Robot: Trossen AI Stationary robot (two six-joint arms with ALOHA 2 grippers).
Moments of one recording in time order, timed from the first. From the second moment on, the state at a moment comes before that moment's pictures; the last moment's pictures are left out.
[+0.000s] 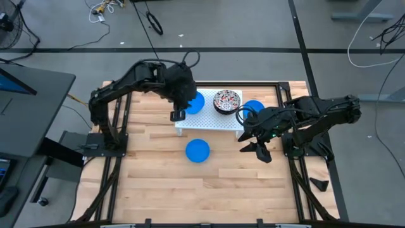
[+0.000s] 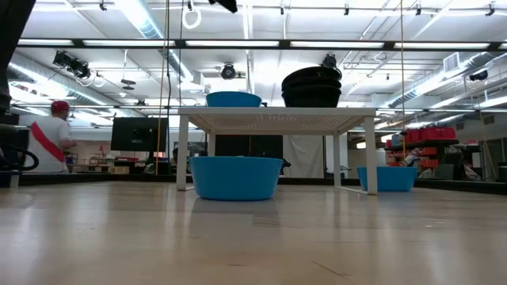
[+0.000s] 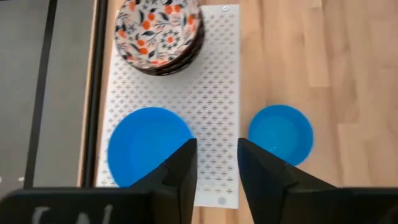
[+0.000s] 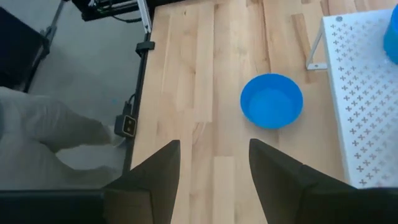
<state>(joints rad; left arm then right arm) 0.18 1.80 2.27 -1.45 -0.03 0.22 0.27 1.33 1.63 -1.07 -0.06 0.33</state>
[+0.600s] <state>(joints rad) -0.06 1.81 2.29 -1.47 -0.04 0.23 0.27 1.33 1.63 -1.35 -0.11 0.27</state>
